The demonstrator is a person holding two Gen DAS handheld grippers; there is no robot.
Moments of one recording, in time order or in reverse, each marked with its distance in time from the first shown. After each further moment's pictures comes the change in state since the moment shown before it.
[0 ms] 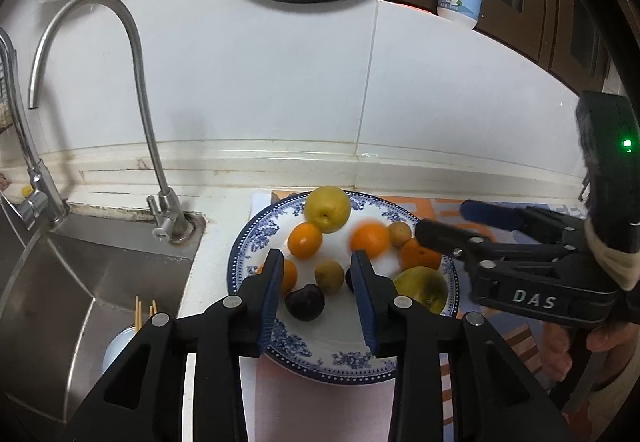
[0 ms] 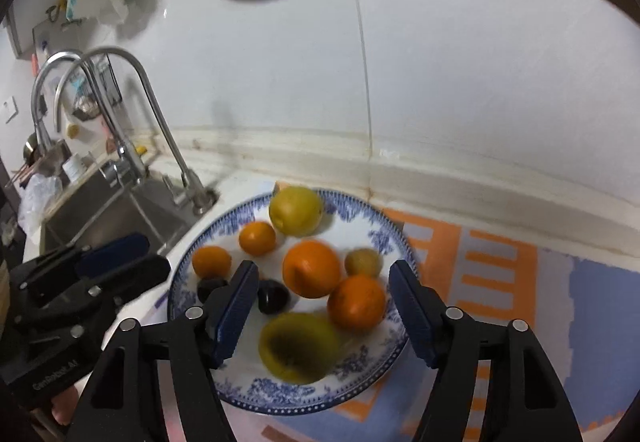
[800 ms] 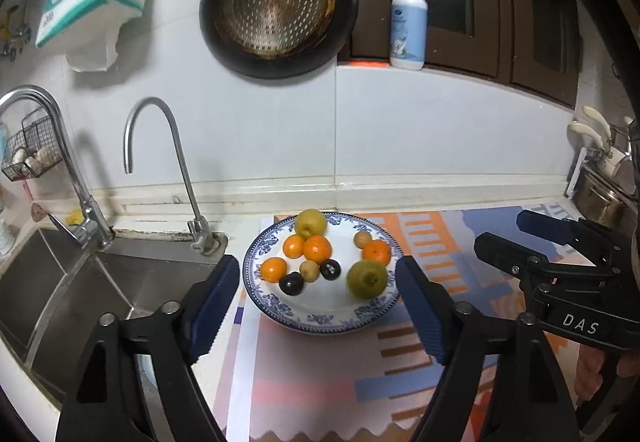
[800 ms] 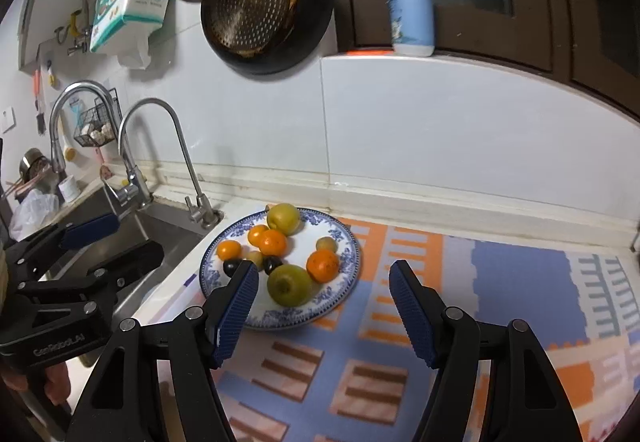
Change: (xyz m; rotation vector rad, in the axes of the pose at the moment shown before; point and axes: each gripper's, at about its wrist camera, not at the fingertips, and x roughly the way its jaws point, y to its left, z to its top) left arm -0.118 -0.049 -0.011 0.066 -0.105 0.074; right arm -0.146 0.013 -0.037 0.023 -0.140 -0.144
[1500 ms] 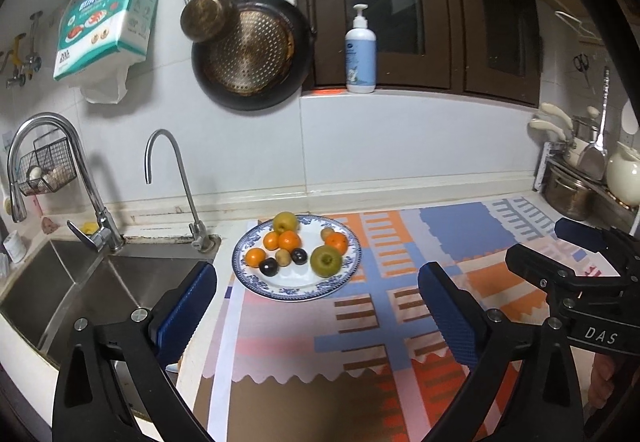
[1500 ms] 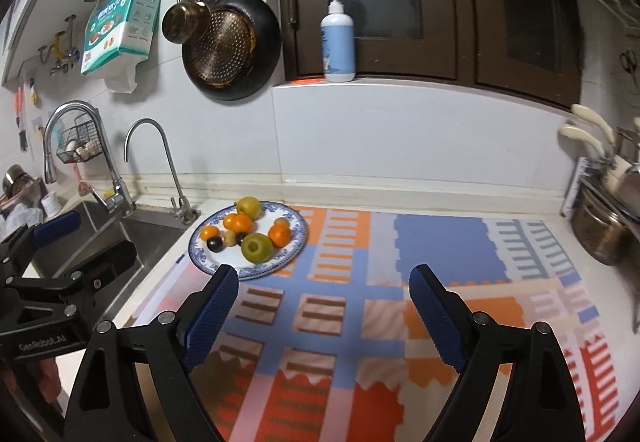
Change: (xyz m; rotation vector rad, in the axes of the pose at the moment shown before) left arm -0.095 -0.046 -0.022 0.046 -0.063 -0.022; right arm -0.129 -0.007 -0.046 0.065 -0.055 -0.168
